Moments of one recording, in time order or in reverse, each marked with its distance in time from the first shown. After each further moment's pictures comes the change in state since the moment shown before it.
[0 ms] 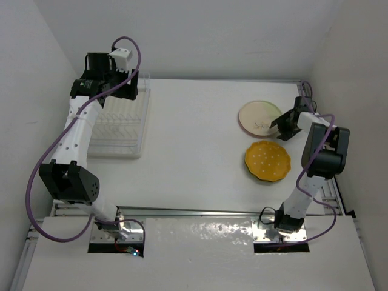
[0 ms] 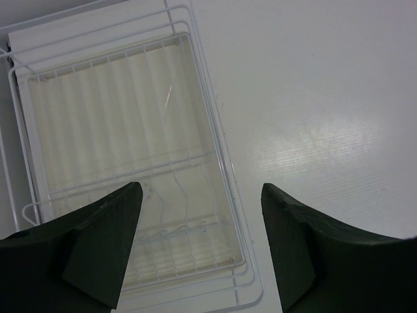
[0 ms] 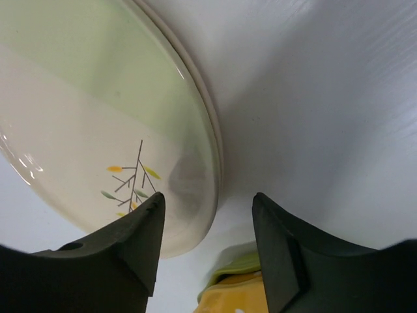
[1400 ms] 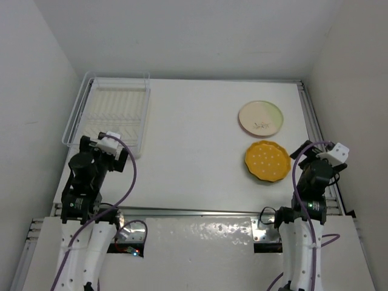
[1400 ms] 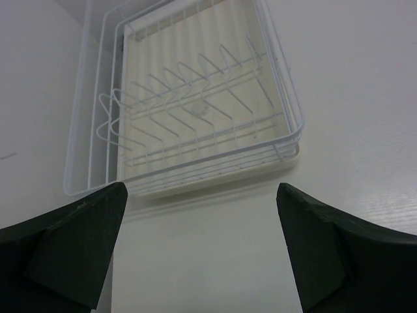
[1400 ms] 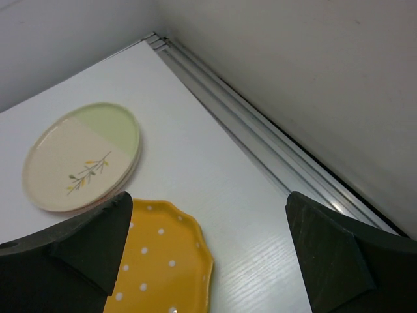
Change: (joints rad) left arm 0.009 -1.144 -1.056 0.213 -0.157 0.229; right arm 0.002 -1.606 -0.862 0.172 0.428 -0.567
